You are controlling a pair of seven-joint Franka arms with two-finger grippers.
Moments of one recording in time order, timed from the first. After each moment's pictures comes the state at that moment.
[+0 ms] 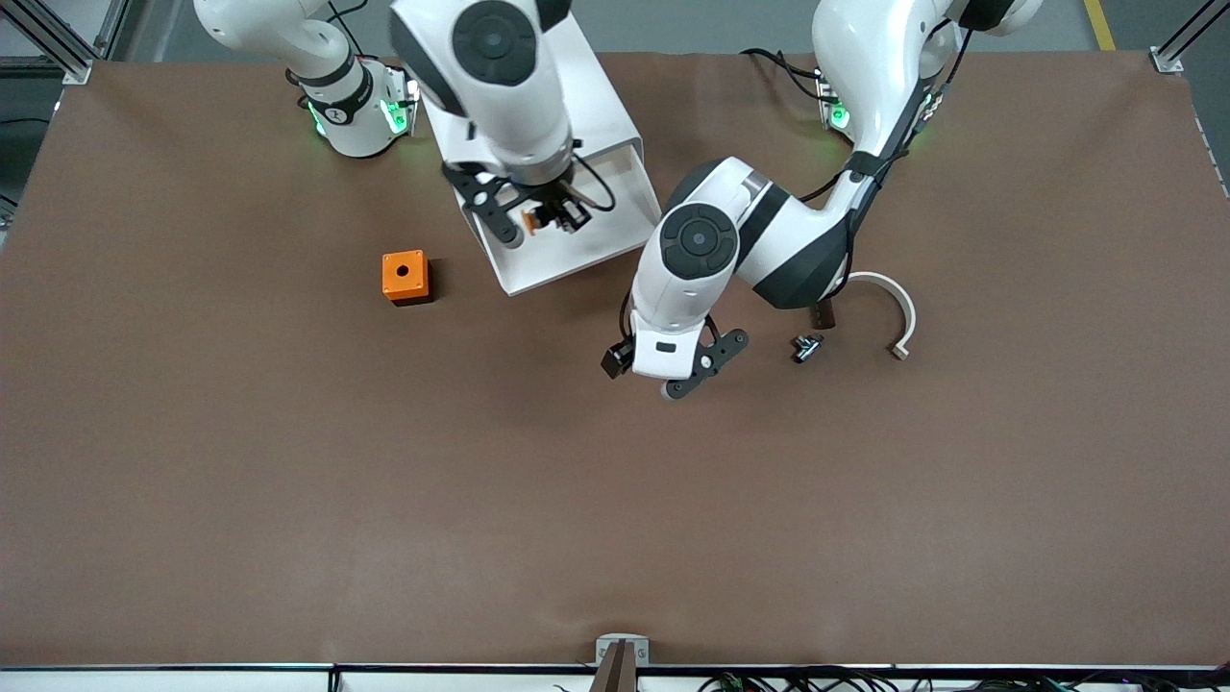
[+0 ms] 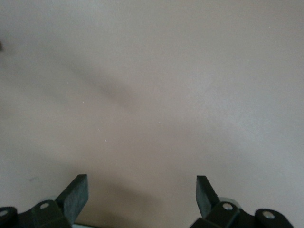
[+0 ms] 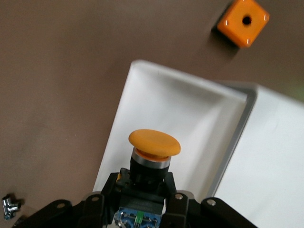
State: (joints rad) left arm -0.65 0.65 -0.06 -1.28 -0.08 1.96 -1.32; right arm 0.78 0.23 -0.10 -1.55 0.17 1.65 1.45
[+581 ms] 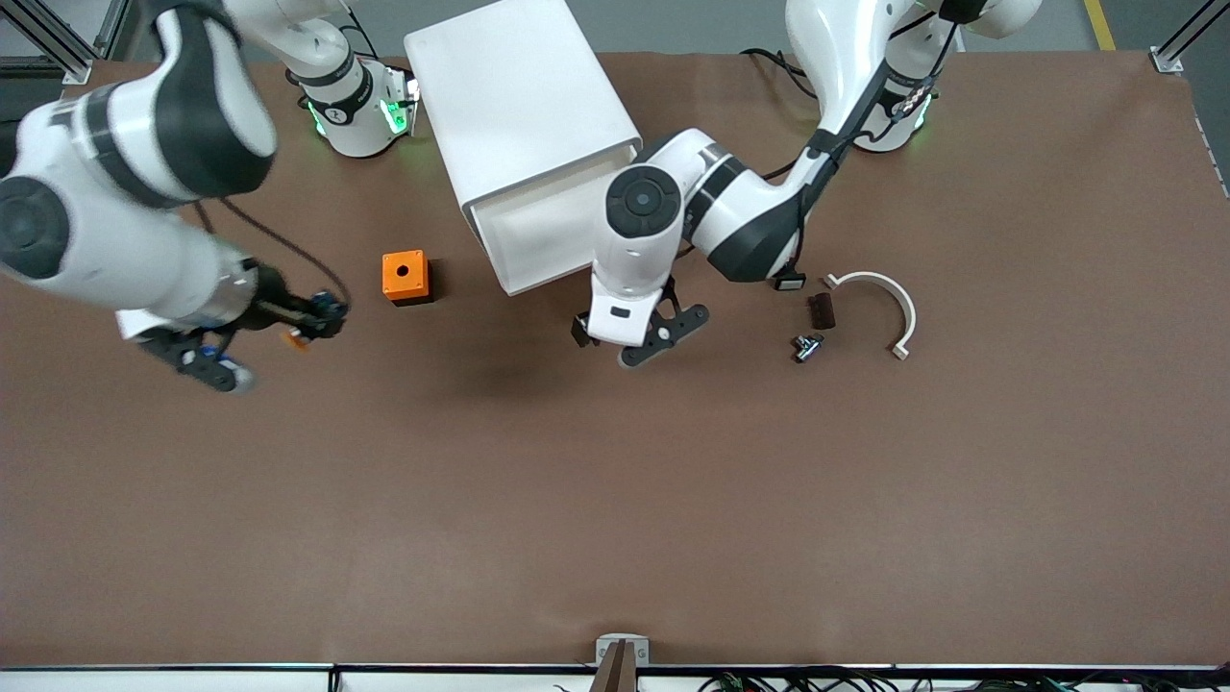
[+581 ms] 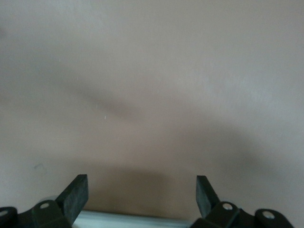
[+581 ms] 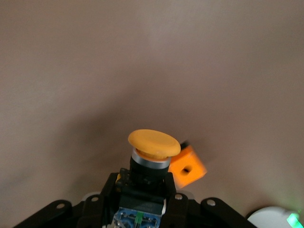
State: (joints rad) left arm -0.75 0.64 -0.07 -1.29 -0.06 1.94 -1.32; right arm 0.22 0.23 -0.12 -1.60 0.14 1.65 0.48
